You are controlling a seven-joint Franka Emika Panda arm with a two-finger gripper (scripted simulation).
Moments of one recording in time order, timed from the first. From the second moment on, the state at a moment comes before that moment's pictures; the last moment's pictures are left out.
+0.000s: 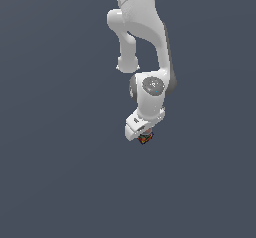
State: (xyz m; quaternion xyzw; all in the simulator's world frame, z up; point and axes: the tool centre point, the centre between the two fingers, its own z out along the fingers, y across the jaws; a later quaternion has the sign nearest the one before) arm -0.003 0.077 0.059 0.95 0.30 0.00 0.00
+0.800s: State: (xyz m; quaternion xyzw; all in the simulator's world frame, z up) arm 0.007 0.082 0.078 0.95 0.30 0.00 0.00
